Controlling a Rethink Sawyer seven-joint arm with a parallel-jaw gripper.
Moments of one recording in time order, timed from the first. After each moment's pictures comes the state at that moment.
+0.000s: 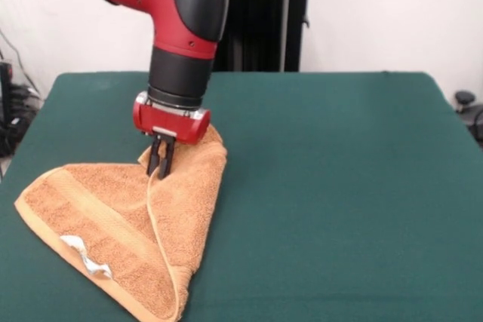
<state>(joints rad) -0.35 -0.40 -0.10 1.82 0.07 -0.24 1.57</state>
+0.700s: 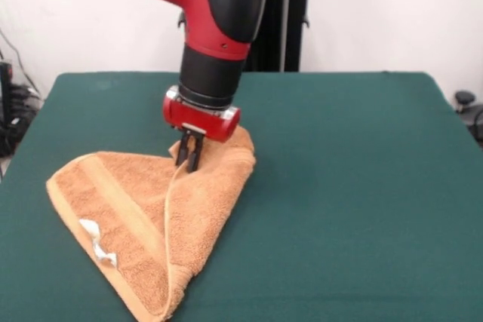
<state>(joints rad) -0.15 -0.40 -0.21 1.79 0.28 -0.04 1.57</state>
